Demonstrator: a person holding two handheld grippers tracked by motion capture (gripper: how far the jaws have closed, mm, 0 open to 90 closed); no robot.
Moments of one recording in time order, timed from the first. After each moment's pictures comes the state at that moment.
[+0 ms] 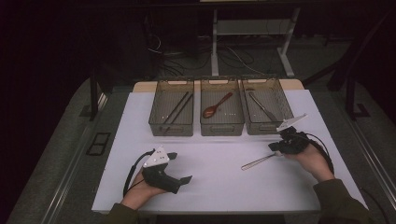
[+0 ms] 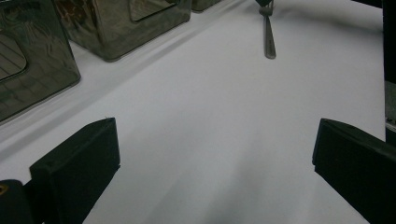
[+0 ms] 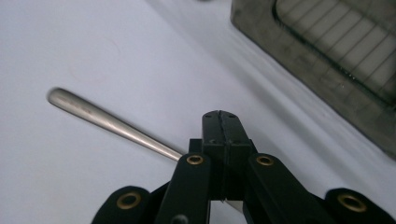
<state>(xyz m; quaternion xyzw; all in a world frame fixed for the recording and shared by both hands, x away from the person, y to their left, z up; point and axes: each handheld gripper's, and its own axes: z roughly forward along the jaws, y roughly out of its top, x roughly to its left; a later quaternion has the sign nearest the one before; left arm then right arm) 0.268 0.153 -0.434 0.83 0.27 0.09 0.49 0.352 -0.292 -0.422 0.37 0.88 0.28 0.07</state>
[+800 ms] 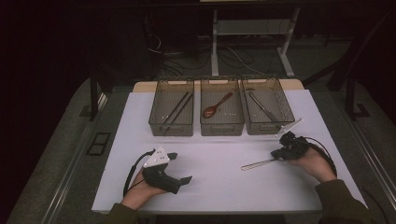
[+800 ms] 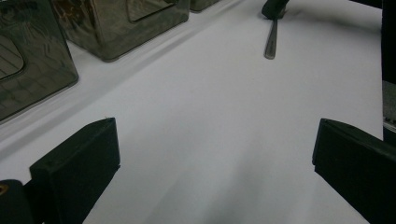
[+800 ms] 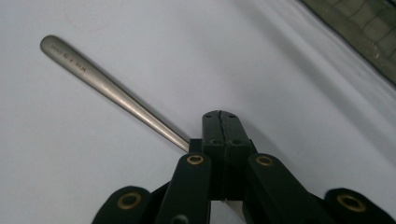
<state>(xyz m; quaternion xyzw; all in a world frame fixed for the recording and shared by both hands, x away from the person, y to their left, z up) 0.268 0.153 -0.433 0.83 0.27 0.09 0.49 0.343 -0.292 -0.430 0.36 0.91 0.23 0.05</state>
